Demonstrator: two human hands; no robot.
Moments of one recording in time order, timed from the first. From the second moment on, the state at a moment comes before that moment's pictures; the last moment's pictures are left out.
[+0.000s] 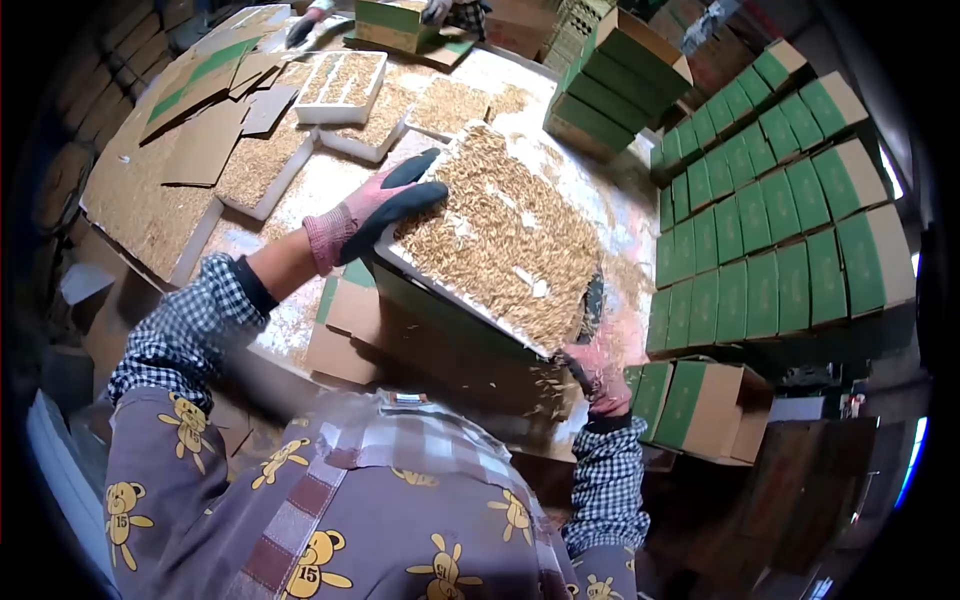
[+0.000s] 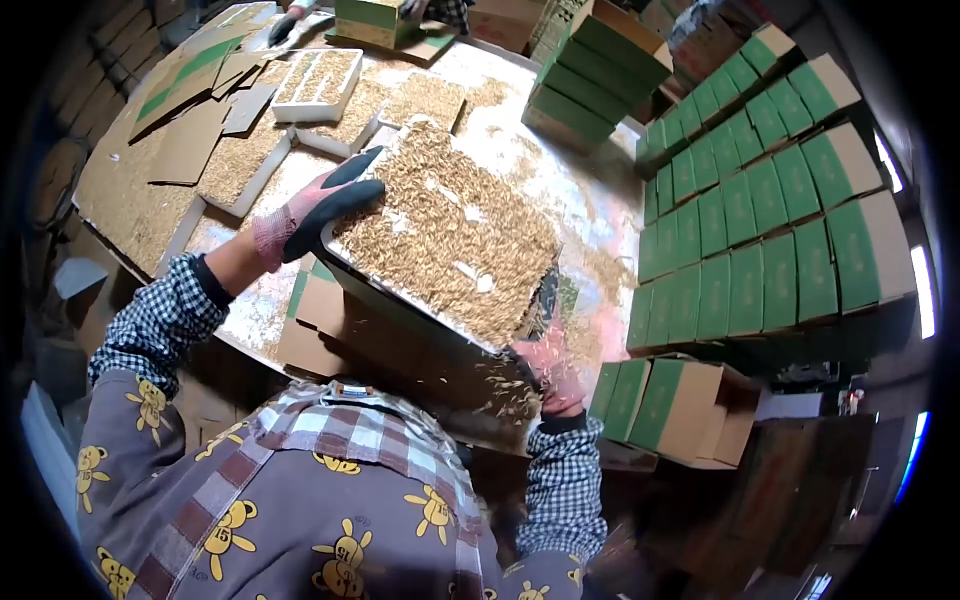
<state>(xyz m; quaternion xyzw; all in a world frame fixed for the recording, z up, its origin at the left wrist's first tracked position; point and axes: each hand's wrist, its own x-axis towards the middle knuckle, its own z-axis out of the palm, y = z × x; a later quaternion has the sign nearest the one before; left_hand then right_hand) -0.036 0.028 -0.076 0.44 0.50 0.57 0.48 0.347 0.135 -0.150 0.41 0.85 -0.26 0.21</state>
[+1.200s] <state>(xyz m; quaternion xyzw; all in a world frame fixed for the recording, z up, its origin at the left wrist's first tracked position) -0.190 0.147 -0.243 0.24 0.72 0.52 0.39 0.279 0.103 -0.121 0.48 0.71 -0.42 -0.29</state>
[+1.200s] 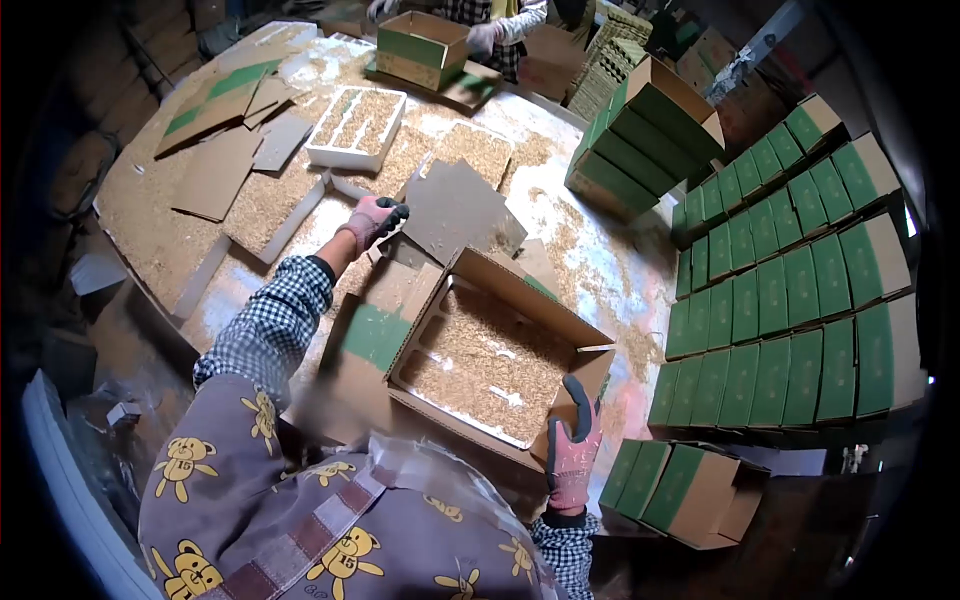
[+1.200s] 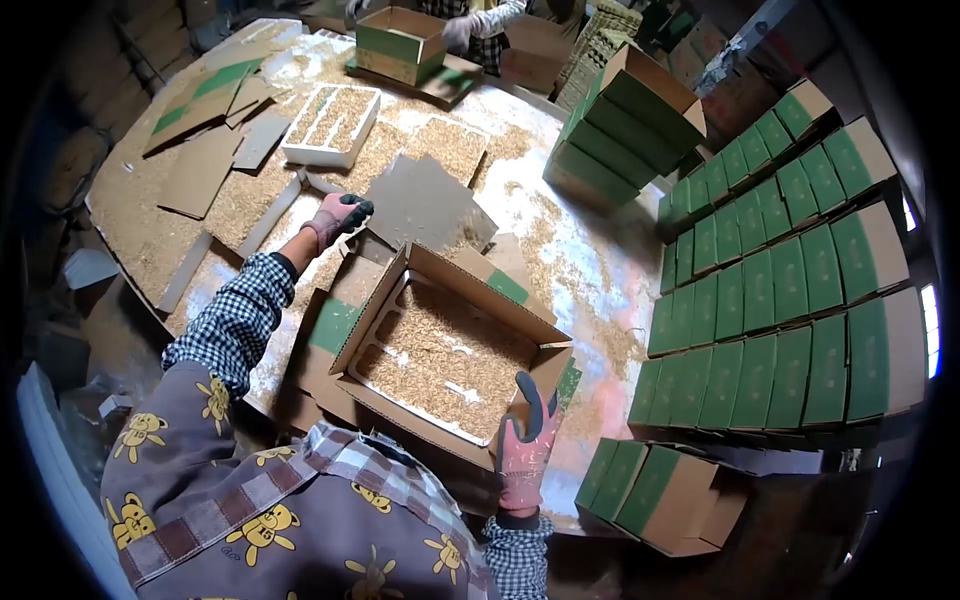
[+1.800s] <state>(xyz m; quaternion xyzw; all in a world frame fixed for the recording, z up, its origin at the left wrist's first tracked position) -0.184 0.195 -0.302 0.29 0.91 0.24 0.20 0.287 0.101 -0.122 0.46 0.73 -0.40 -0.30</state>
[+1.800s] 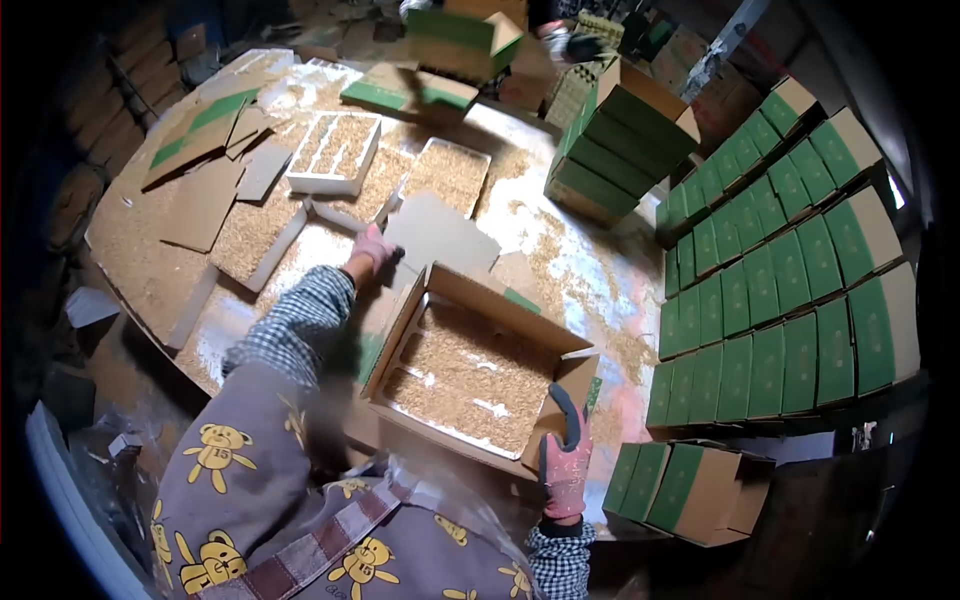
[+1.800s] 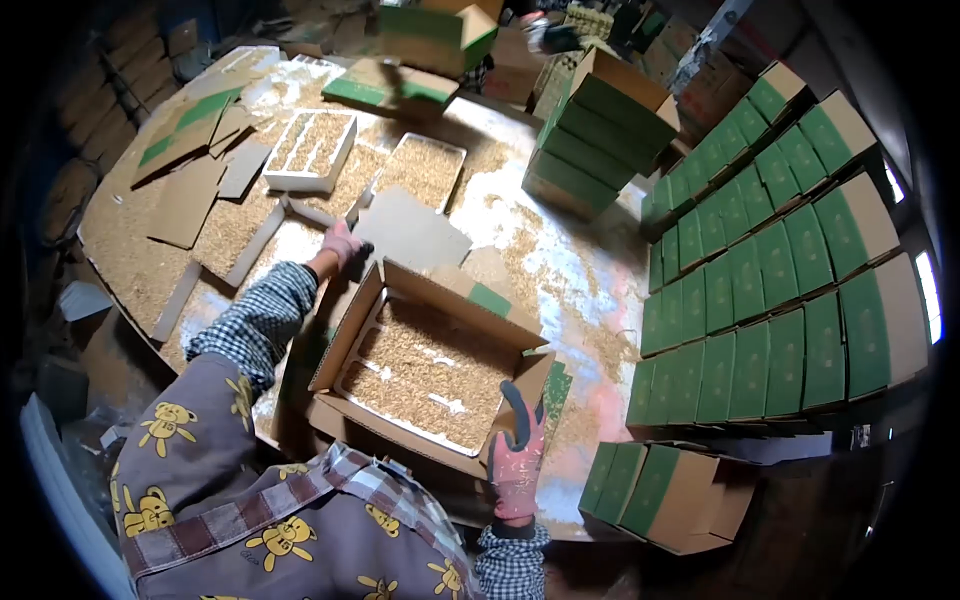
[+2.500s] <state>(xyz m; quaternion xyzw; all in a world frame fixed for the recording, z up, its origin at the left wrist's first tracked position) 0.084 0.094 -0.107 0.75 0.52 0.09 0.40 0.296 0.109 -0.188 0.42 0.46 -0.61 -0.49</state>
